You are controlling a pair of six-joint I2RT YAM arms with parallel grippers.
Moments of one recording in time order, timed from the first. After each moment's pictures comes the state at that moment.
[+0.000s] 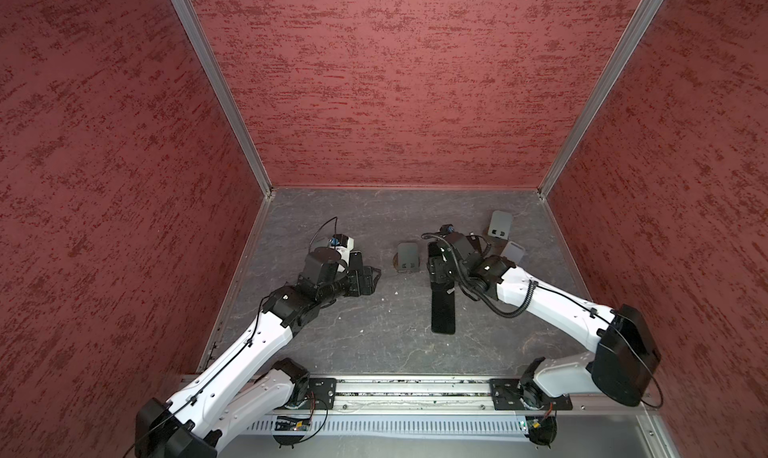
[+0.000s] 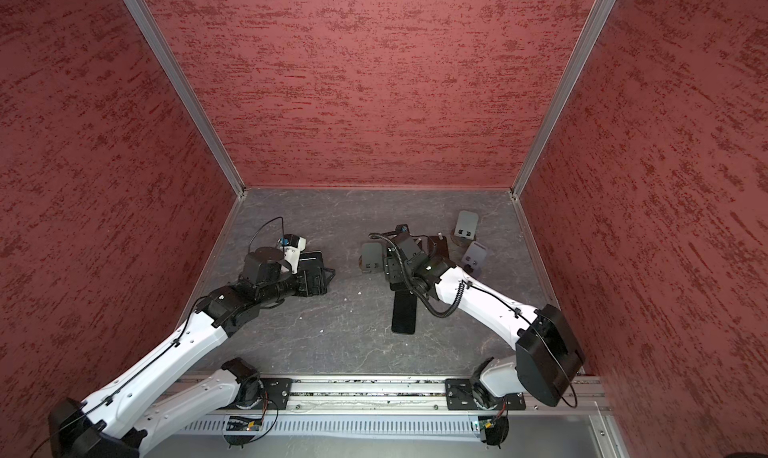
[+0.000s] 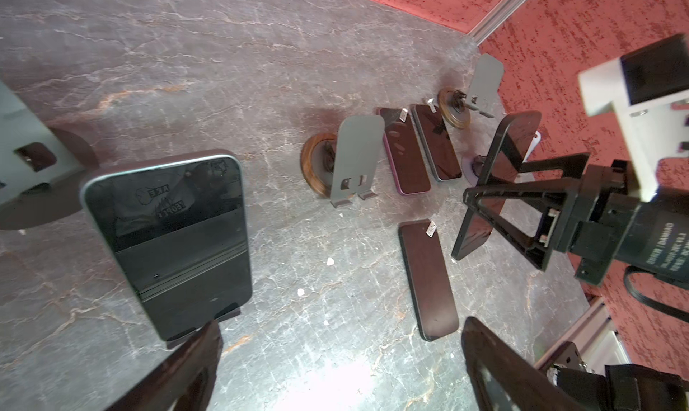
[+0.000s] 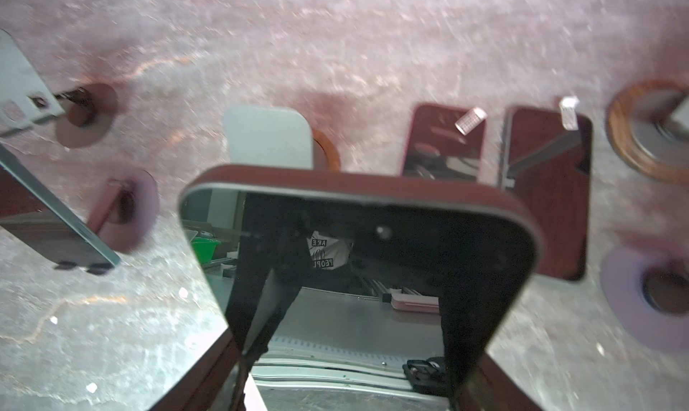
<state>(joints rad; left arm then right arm) -0.54 0.91 0.76 -0.49 0.12 -0.51 0.71 1.39 1.01 -0.51 0.22 0.47</state>
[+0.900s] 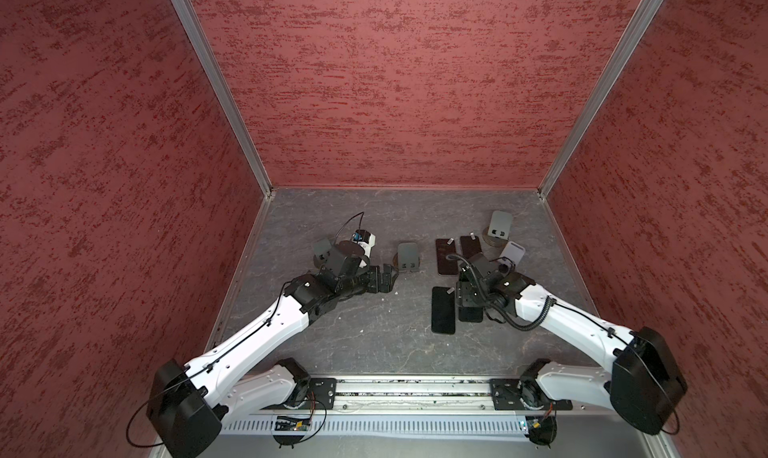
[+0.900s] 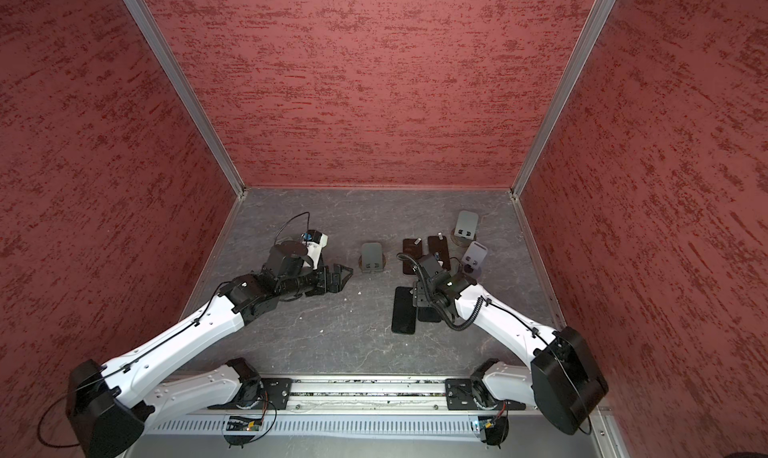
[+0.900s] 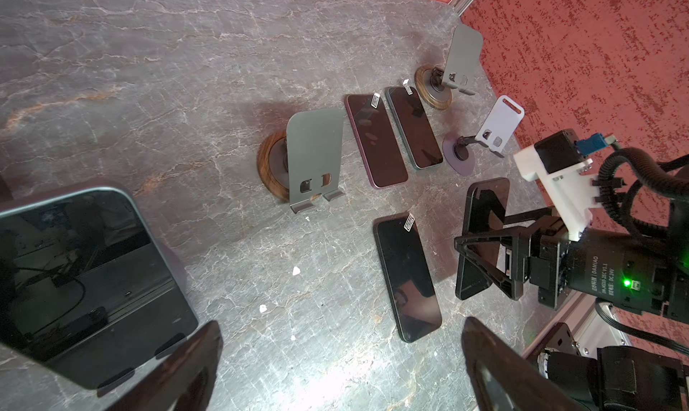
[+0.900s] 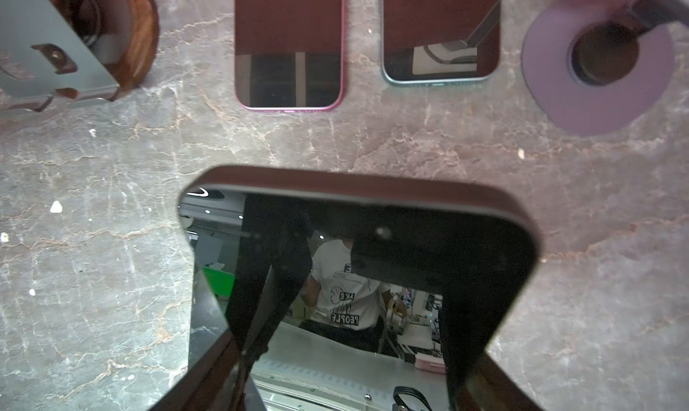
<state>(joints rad) -0.67 1.07 0.85 -0.44 0.07 -0.52 0.60 1.25 0.77 -0.68 0.17 0.61</state>
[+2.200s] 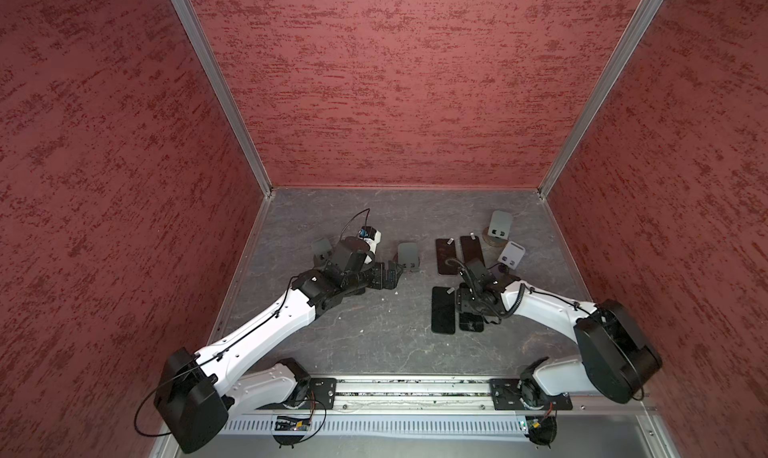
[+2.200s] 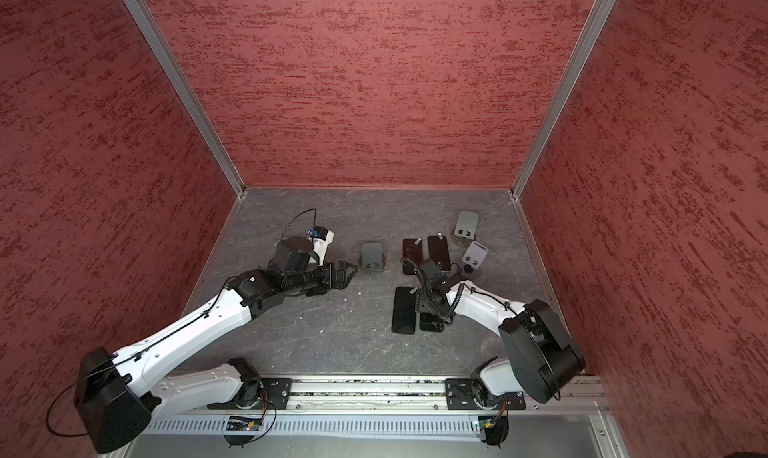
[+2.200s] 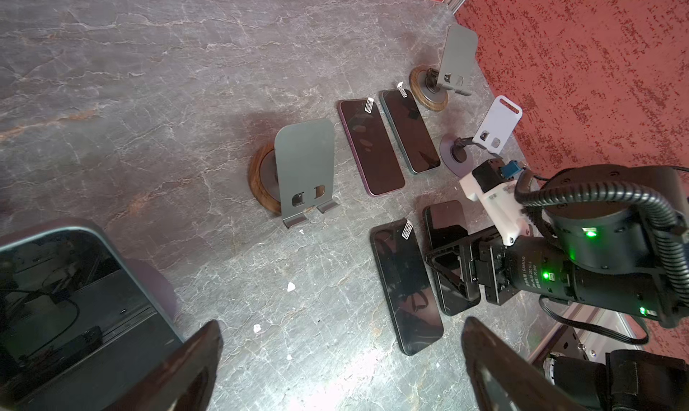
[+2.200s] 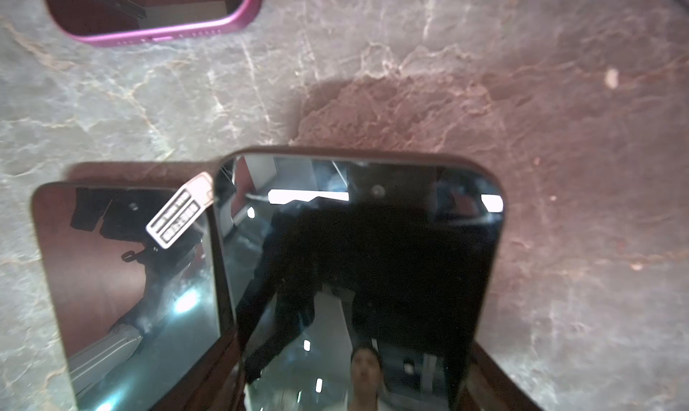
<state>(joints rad) -0.67 1.13 0.88 -0.40 0.08 -0.49 0.53 1.43 0.68 -0.55 0.10 0.64</state>
